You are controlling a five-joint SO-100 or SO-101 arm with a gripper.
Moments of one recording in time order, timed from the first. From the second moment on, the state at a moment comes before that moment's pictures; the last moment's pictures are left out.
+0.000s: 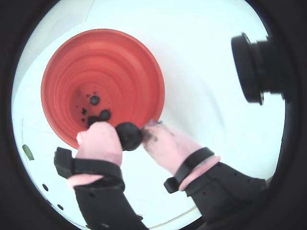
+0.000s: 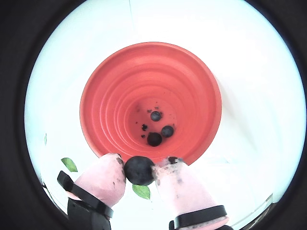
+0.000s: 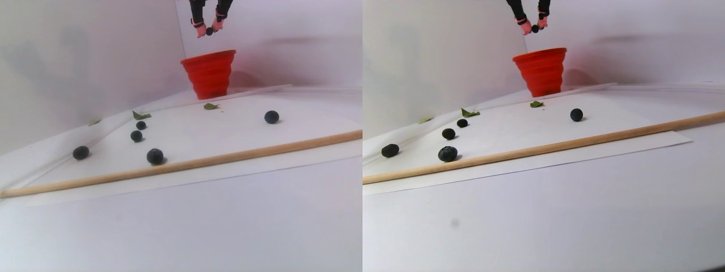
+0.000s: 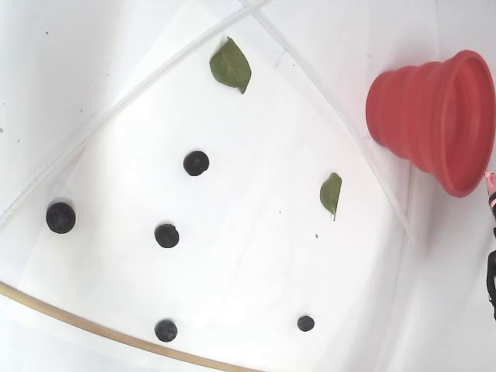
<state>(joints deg) 12.7 121.5 120.6 -2.5 -104.8</state>
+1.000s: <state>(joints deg) 11.7 112.2 114.9 -4.5 -104.2</state>
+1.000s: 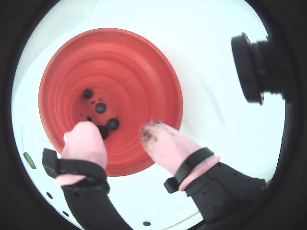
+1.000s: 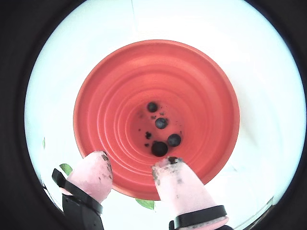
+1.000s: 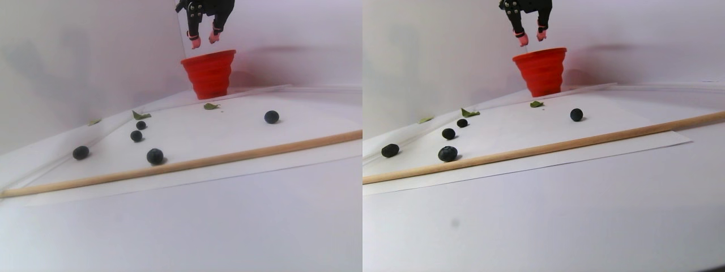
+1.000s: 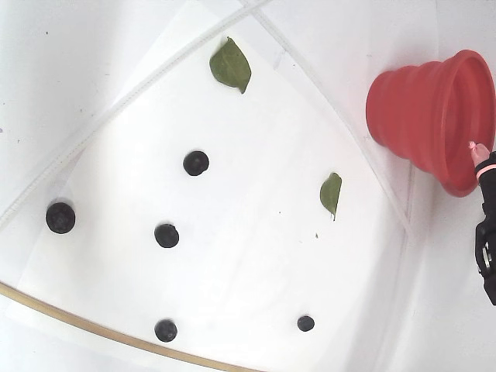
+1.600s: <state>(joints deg) 11.9 121.7 117.5 5.8 -106.9</state>
